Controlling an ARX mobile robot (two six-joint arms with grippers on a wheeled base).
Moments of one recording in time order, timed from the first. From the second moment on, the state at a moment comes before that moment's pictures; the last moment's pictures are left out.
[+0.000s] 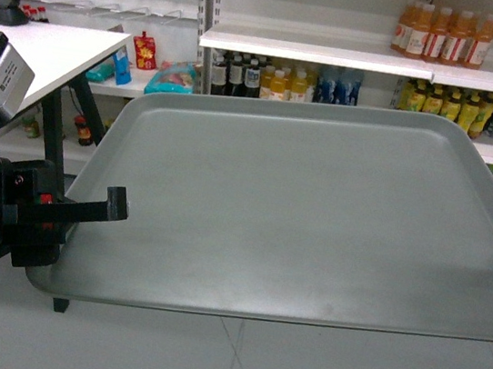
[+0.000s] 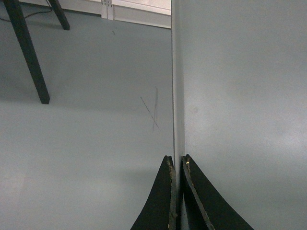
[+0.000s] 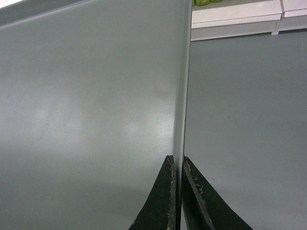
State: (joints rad) left arm -0.32 1.47 0.51 0.38 -0.22 -0.36; right arm 0.05 1.45 0.48 0.47 -0.24 0.16
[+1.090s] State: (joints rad) left arm -0.32 1.47 0.51 0.38 -0.22 -0.36; right arm 0.05 1.45 0.48 0.47 -0.24 0.16
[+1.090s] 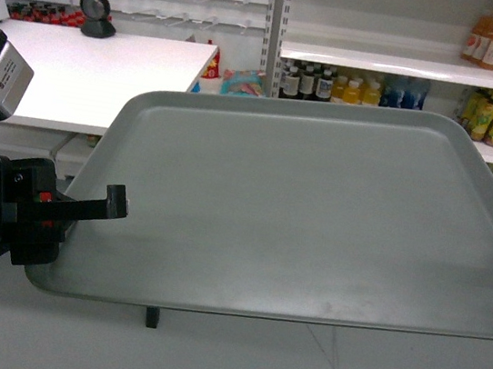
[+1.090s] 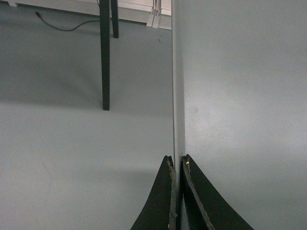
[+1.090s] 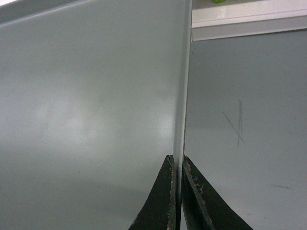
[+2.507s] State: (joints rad) left arm -0.32 1.47 0.51 0.38 -0.22 -0.36; right arm 0.05 1.45 0.48 0.47 -0.24 0.16
